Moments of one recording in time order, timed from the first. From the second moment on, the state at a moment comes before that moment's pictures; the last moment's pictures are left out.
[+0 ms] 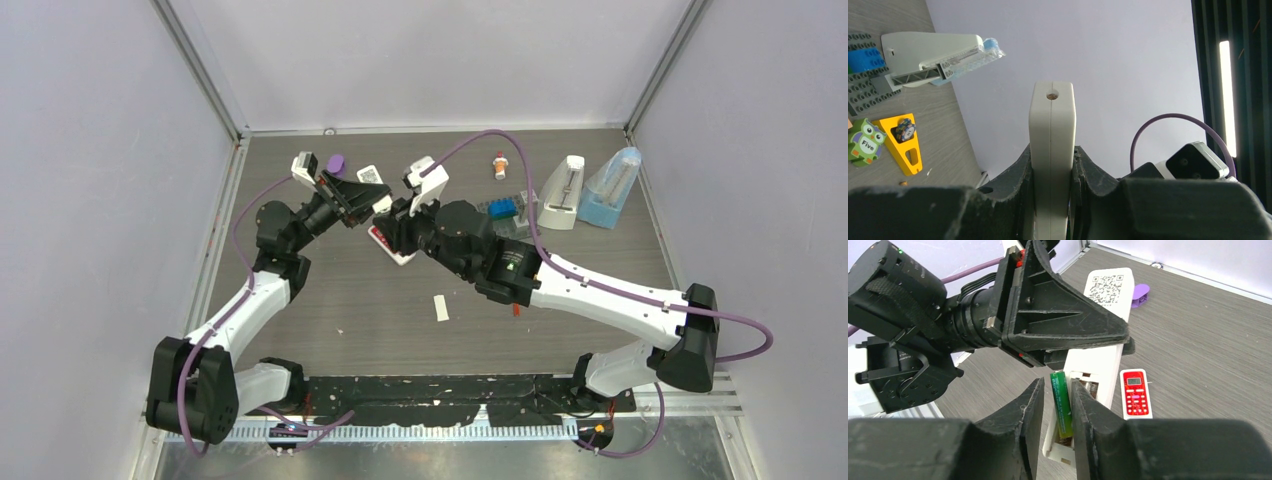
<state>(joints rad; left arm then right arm) -0.24 1.16 0.64 0.80 0.66 -1.58 1.12 1.38 1.28 -0.01 0.33 0.27</state>
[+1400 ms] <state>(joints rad) -0.24 1.17 0.62 0.76 0.65 -1.54 1.10 1.54 1.62 -0.50 0.27 0.36</state>
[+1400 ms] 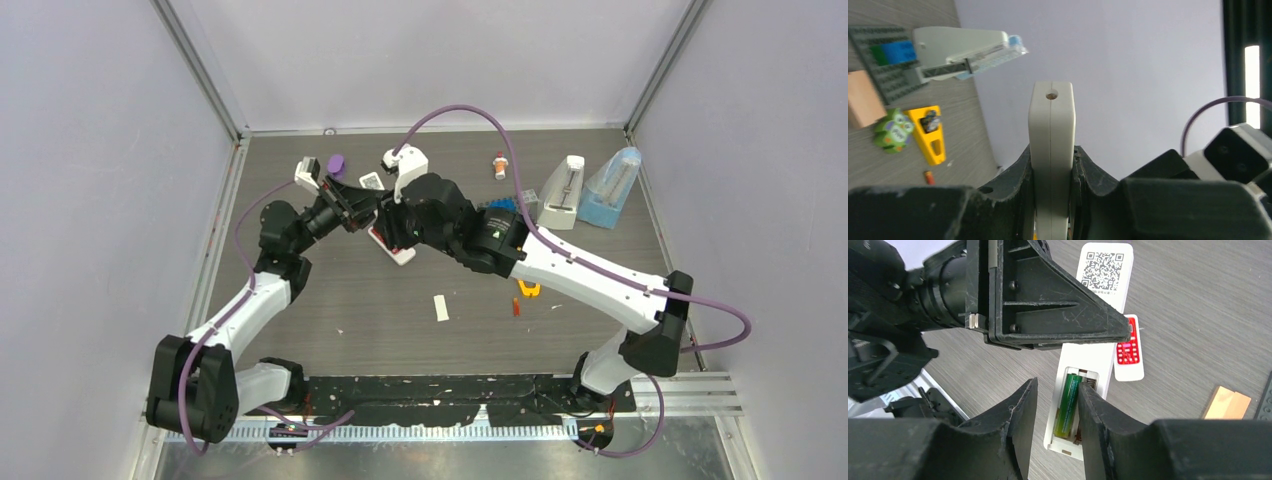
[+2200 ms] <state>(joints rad) -0.51 1.47 0.92 -0.47 0.12 -0.80 0.96 1.45 1.05 -0.34 0.13 0.57</state>
